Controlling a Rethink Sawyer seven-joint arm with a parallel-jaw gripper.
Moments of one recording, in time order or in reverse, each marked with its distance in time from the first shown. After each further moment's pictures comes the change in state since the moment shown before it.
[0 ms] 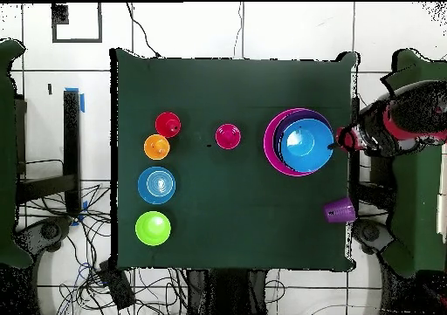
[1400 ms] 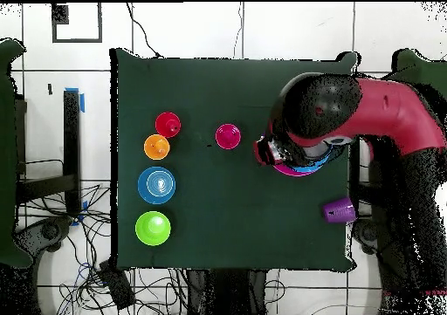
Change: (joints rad) arm 0.263 -0.303 -0.145 0.324 0.147 -0.089 0.167
